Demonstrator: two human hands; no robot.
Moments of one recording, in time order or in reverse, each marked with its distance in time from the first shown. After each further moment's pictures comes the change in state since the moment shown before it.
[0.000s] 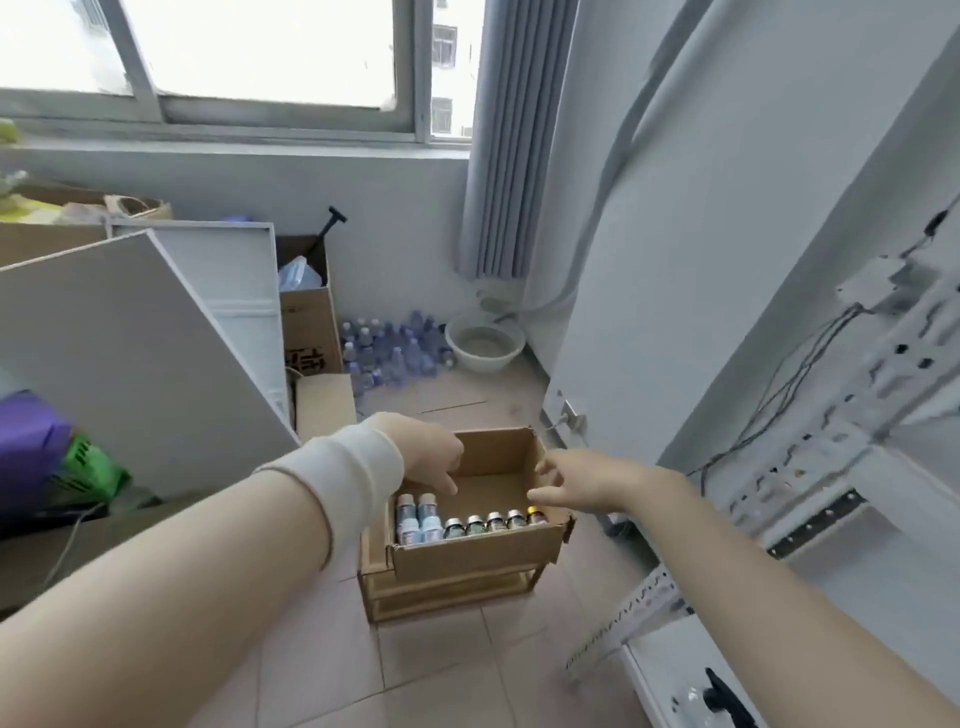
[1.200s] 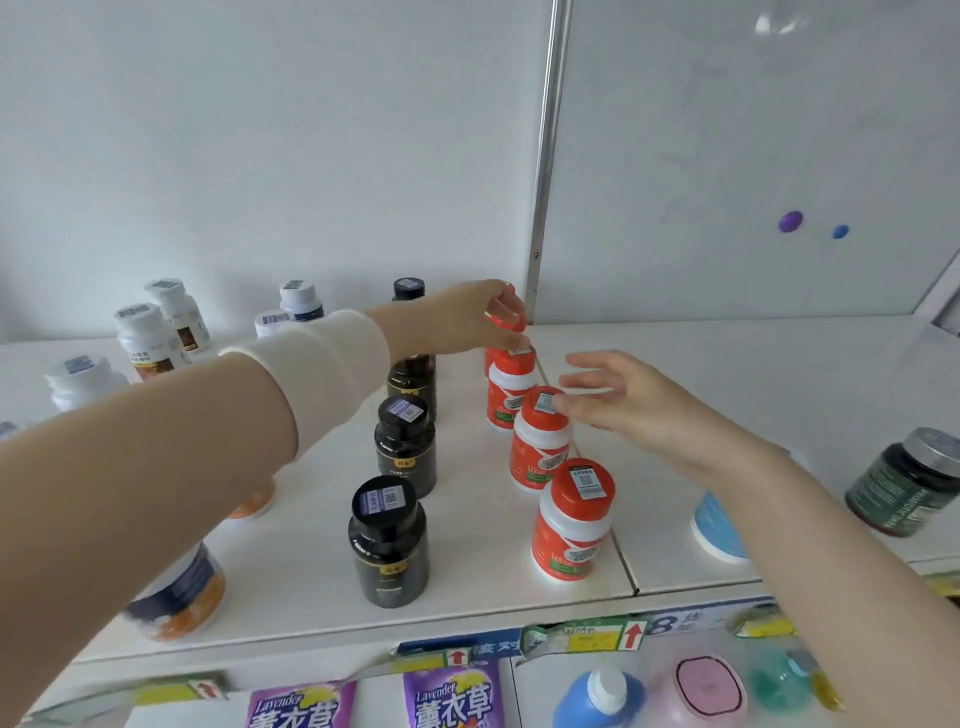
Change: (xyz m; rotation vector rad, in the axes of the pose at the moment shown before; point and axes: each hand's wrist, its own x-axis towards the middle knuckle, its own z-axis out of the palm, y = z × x) left_hand -0.156 0.850 -0.108 -0.125 0.132 1.389; right_hand -0.645 0.421 0.223 1.167 1.255 0.867
